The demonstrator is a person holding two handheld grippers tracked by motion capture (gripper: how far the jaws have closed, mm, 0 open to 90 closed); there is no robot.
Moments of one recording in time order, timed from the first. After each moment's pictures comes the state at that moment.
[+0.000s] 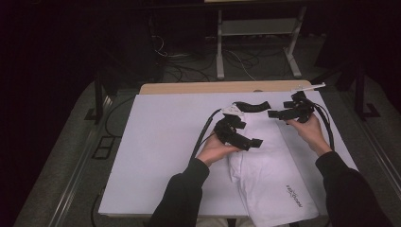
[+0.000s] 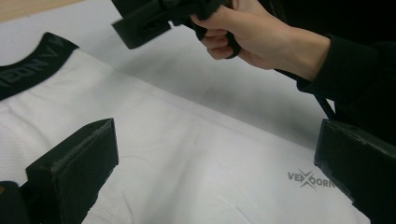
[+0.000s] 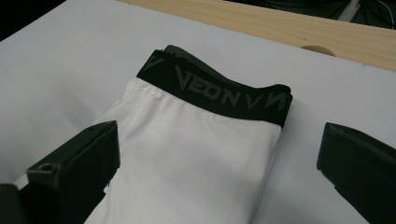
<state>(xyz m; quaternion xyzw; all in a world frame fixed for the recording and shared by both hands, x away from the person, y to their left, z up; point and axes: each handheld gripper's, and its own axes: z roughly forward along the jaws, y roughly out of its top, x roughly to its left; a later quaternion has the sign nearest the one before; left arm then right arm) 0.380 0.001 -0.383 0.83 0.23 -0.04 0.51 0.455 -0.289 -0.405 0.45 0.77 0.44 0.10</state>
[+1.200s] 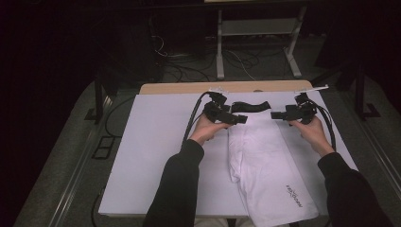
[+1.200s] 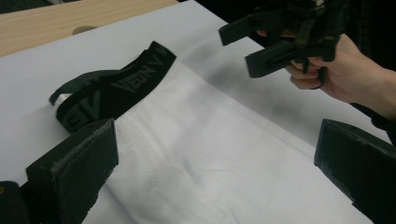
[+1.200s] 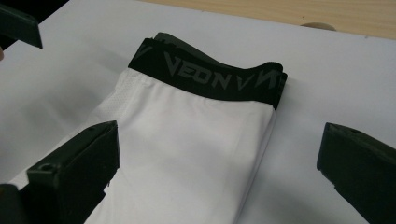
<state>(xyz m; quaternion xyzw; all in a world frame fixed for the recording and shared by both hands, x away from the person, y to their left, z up) 0.456 0.029 -0.389 0.81 0.31 -0.02 0.49 0.460 -0.304 -0.419 0.47 0.76 0.44 0.07</state>
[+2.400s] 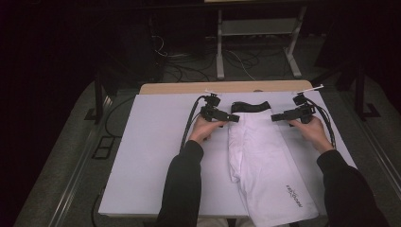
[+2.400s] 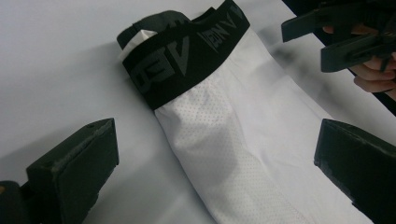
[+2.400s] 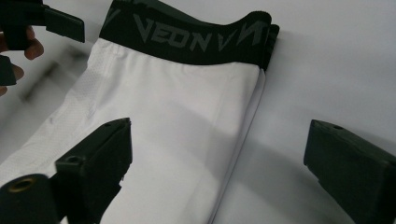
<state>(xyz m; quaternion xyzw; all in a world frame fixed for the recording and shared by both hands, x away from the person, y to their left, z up) 0.498 0.038 -0.443 0.80 0.39 -0.07 0.45 0.478 -0.311 -0.436 0.50 0.77 0.39 0.00</state>
